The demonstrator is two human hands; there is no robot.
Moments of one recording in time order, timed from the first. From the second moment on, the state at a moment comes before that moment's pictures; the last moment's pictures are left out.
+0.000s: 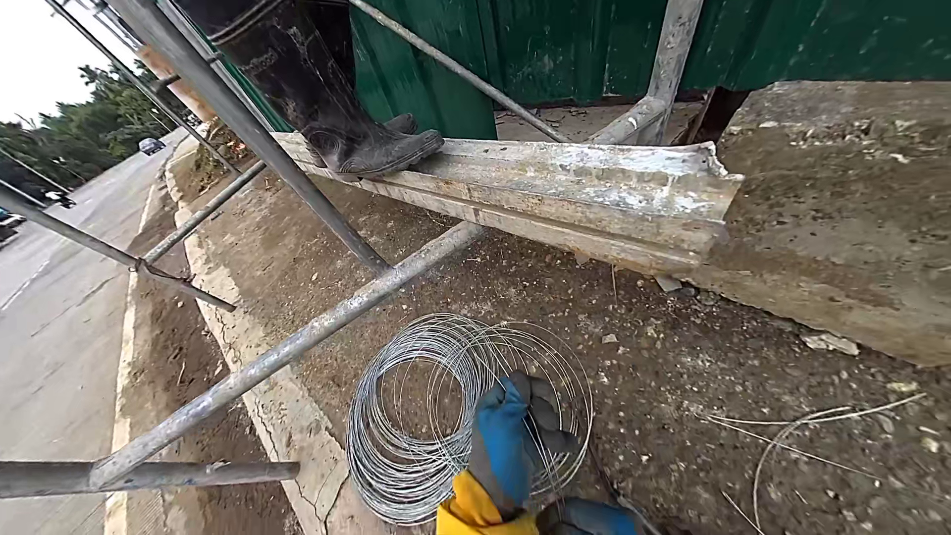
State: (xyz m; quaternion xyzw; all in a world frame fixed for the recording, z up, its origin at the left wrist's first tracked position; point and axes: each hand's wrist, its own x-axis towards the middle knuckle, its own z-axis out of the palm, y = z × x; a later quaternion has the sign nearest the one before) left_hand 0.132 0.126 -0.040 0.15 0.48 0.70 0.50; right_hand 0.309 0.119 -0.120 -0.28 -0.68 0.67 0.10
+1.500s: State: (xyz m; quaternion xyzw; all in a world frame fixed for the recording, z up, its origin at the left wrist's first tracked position) left_hand 0.131 0.103 -0.048 0.37 0.58 0.48 0.54; right_hand 0.348 0.223 -0.071 -0.47 -0.47 0.69 0.28
